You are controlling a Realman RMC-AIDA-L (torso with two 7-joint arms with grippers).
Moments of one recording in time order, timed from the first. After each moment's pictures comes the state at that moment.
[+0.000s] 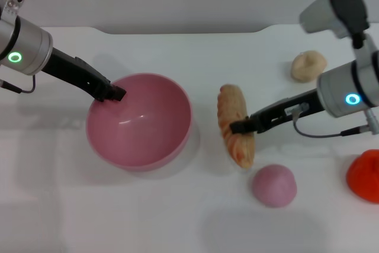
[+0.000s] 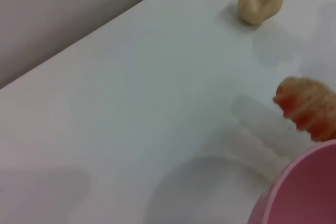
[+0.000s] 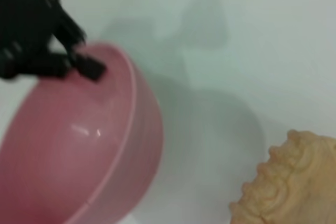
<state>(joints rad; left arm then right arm) -0.78 -1.96 1.03 0.91 2.41 1.48 -2.18 0.63 2.07 -1.29 -0.99 0.94 1.35 -0.68</state>
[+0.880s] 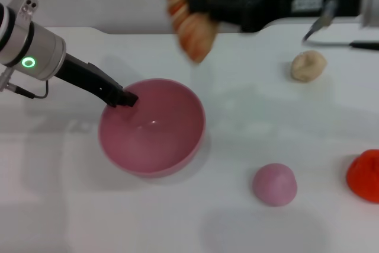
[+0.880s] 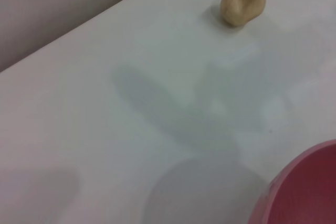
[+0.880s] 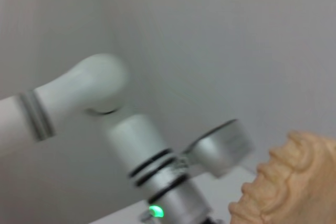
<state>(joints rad) -0.79 -1.99 1.04 0.91 2.41 1.48 -2.19 0.44 2.09 -1.29 -1.65 1.35 1.39 -0.83</state>
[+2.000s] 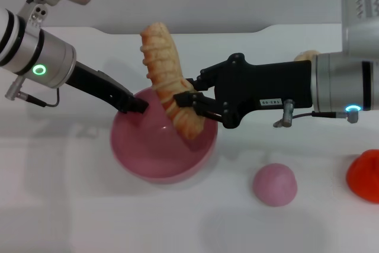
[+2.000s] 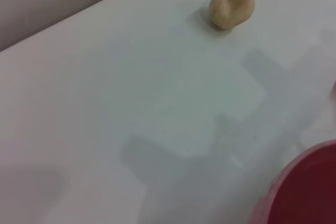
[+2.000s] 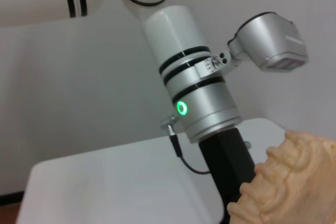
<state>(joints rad) -0.78 -2.02 1.03 0.91 2.41 1.49 -2.22 0.40 2.08 -1.46 -1.28 1.45 1.29 -1.37</state>
